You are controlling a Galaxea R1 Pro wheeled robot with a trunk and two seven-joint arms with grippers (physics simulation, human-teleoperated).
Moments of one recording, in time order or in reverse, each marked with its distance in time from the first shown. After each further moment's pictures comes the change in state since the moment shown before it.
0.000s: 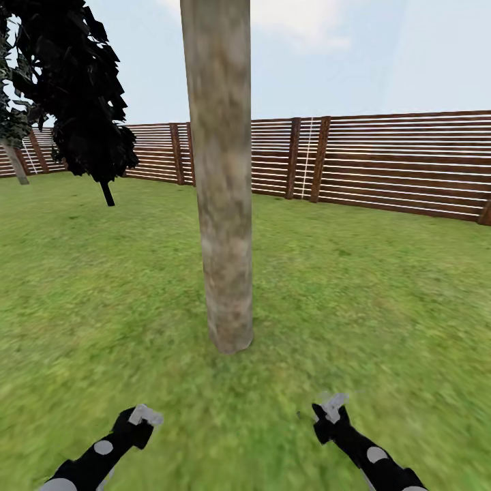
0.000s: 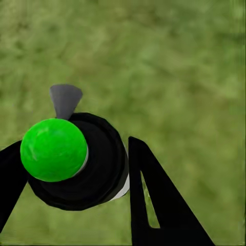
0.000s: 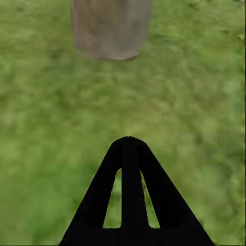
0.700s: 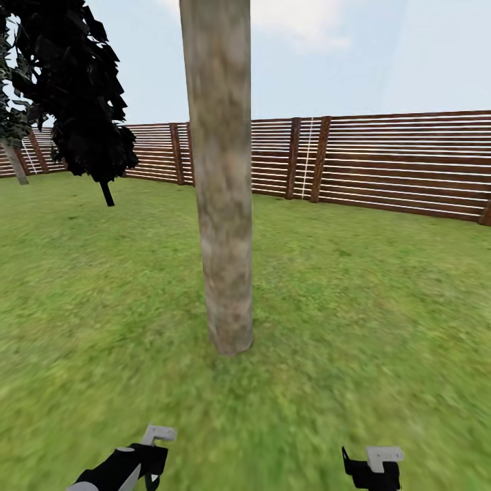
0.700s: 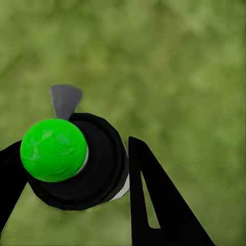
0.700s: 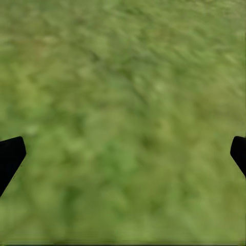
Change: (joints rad) left arm 0.003 -0.094 -0.006 0.039 0.241 0.354 0.028; right arm 0.154 -0.002 -0.268 0.022 -0.039 -0.014 -0.320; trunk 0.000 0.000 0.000
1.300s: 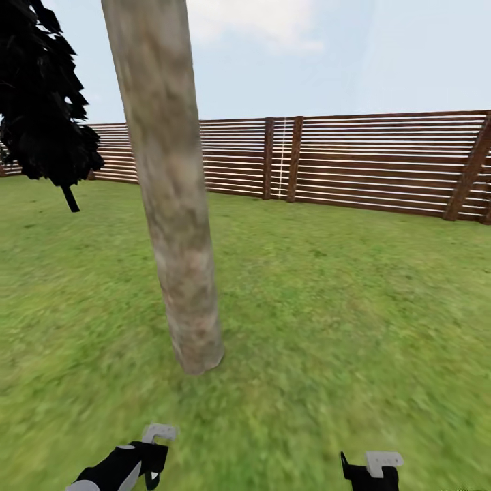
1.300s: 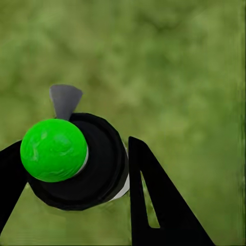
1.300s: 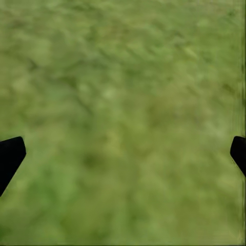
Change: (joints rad) left arm -0.002 -0.001 0.000 -0.013 -0.001 0.014 0.001; right arm 0.000 0.000 -0.005 0.032 -0.005 0.000 -0.005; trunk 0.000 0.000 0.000
